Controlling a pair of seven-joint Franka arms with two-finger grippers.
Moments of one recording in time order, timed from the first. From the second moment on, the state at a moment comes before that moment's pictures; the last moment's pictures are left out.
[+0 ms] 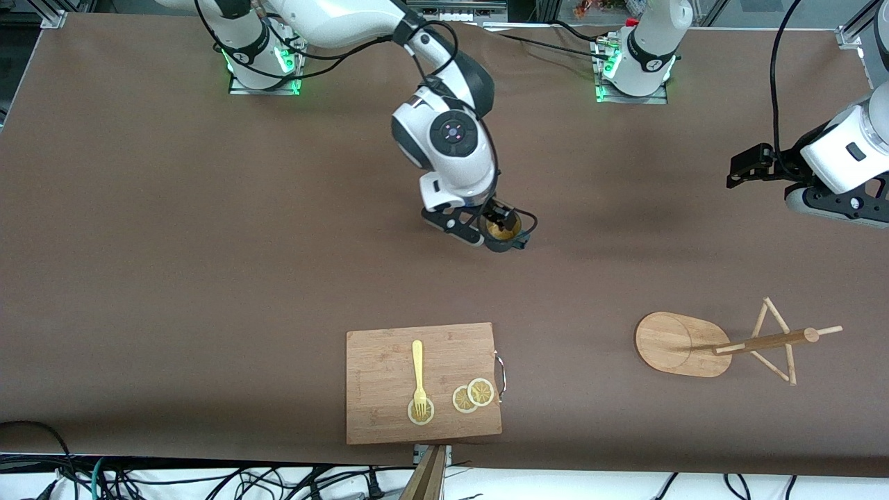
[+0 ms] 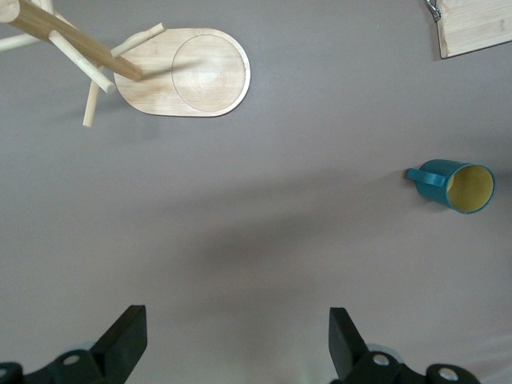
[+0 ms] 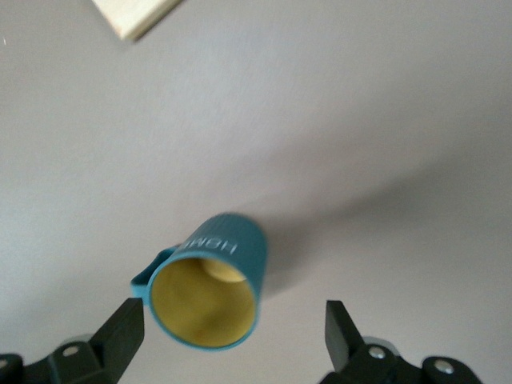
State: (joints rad) left arm 0.07 0.10 -0.11 -1.54 -0.04 1.51 0.13; right arm 0.81 0.81 -0.02 -1.12 0.18 2.02 1.21
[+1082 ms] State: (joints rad) left arm 0.06 0.12 -0.13 -1.54 -0.13 1.42 0.19; right arm 0.50 0.64 -0.26 -1.10 0.12 1.67 0.10
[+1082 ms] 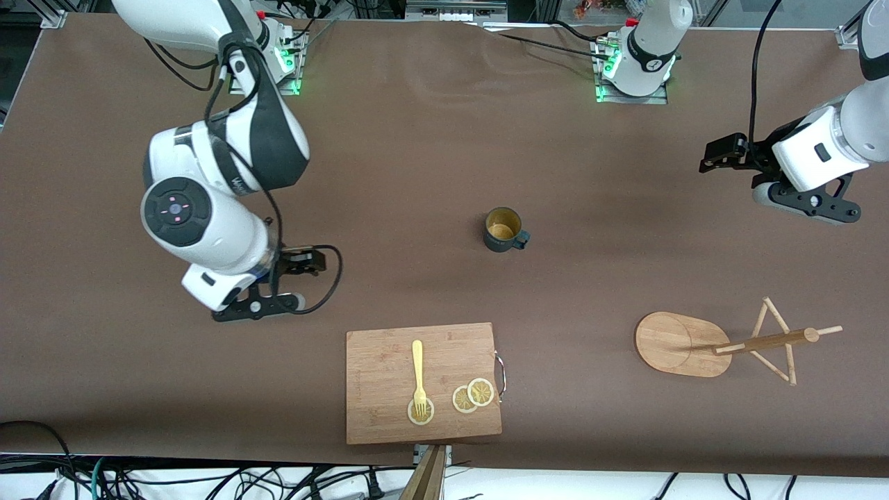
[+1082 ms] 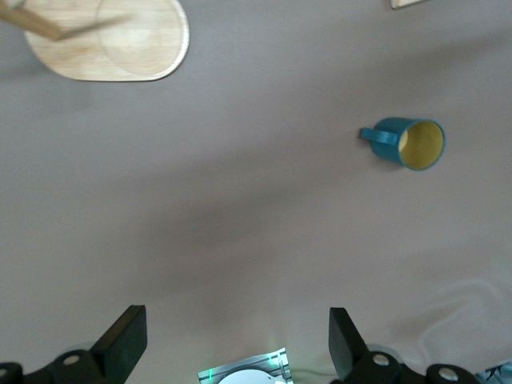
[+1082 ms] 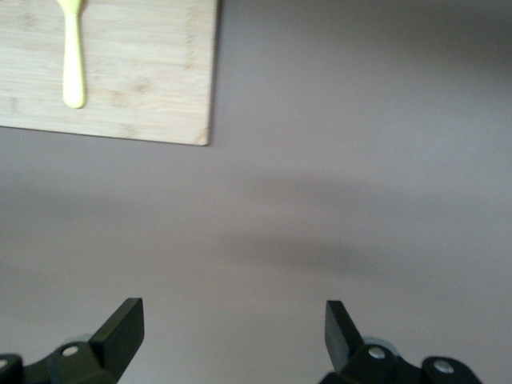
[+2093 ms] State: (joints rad) left arm -0.01 0.37 -0.25 -1.55 -0.32 1.56 0.88; right arm 0.25 0.46 -0.35 -1.14 0.12 1.53 -0.11
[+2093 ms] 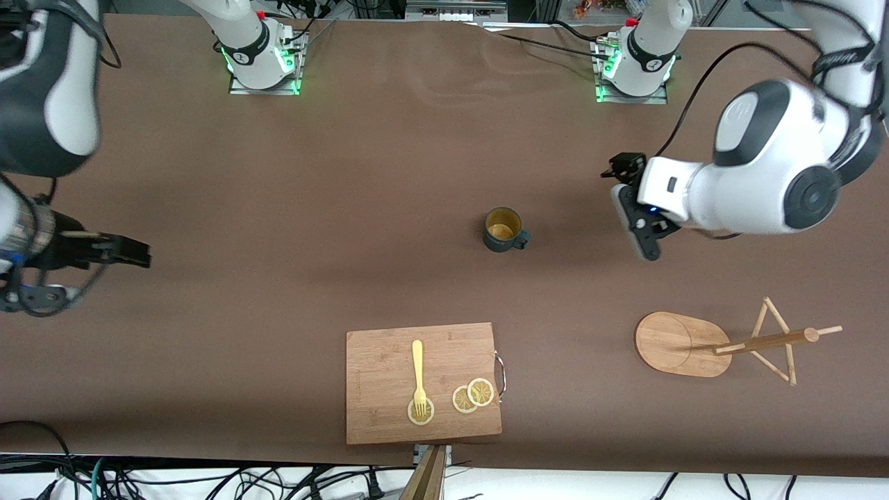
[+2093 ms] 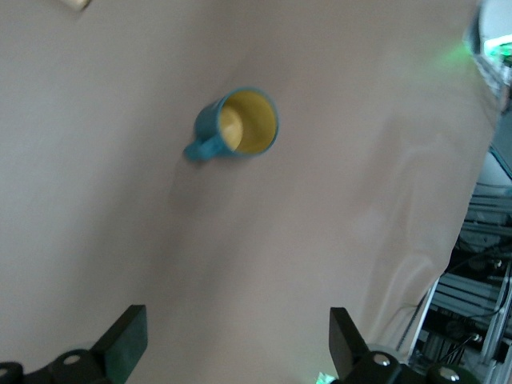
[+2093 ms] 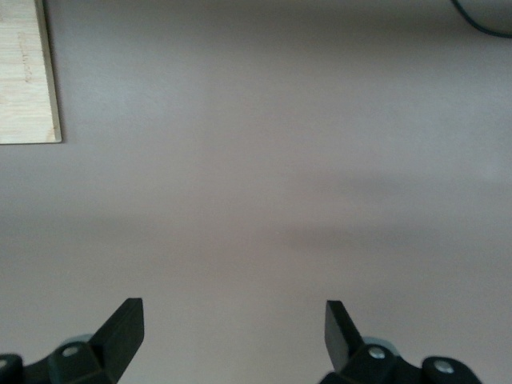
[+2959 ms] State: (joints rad) left arm -0.06 0.58 -0.27 -1.75 -0.56 2.10 1.77; right arm 0.04 0.11 -0.13 -1.43 -0.04 1.51 -0.13
